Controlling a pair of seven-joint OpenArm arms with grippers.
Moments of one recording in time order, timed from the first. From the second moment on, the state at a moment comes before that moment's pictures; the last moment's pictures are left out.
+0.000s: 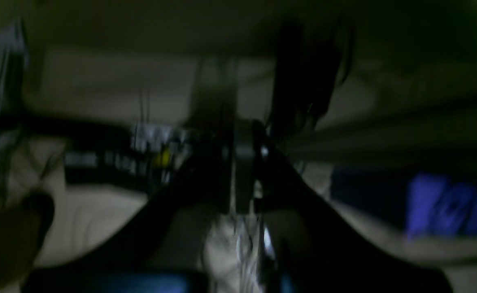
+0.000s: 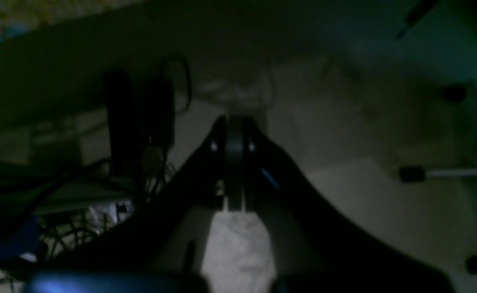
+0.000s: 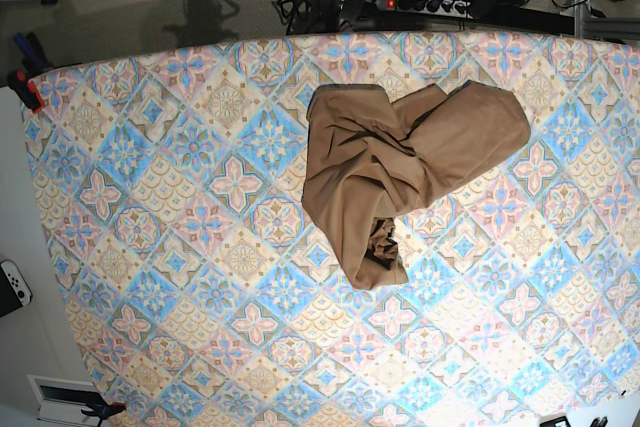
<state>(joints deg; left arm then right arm) 29.0 -0.7 -5.0 19.7 -1.2 -8.6 -56.4 -23.0 7.3 10.4 3.9 2.6 5.0 70.0</state>
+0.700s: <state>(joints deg) 57.9 2.9 -1.4 92.2 -1.6 -8.7 -49.1 -50.8 3.7 14.7 70.8 2.9 5.0 65.5</state>
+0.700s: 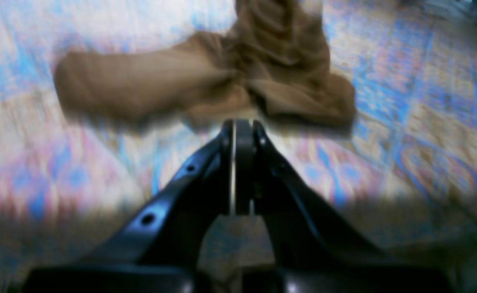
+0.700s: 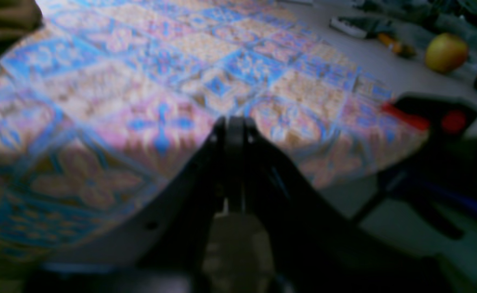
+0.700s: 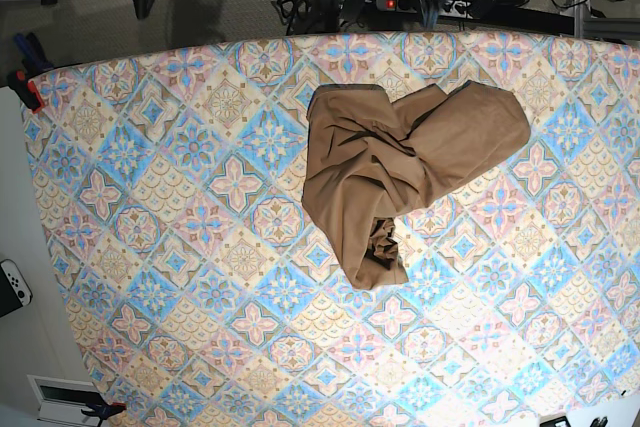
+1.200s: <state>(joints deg) 52.2 -1.4 -1.6 119.0 -10.7 -8.7 -12.9 -57.2 4.0 7.2 107.1 2.5 10.2 23.5</state>
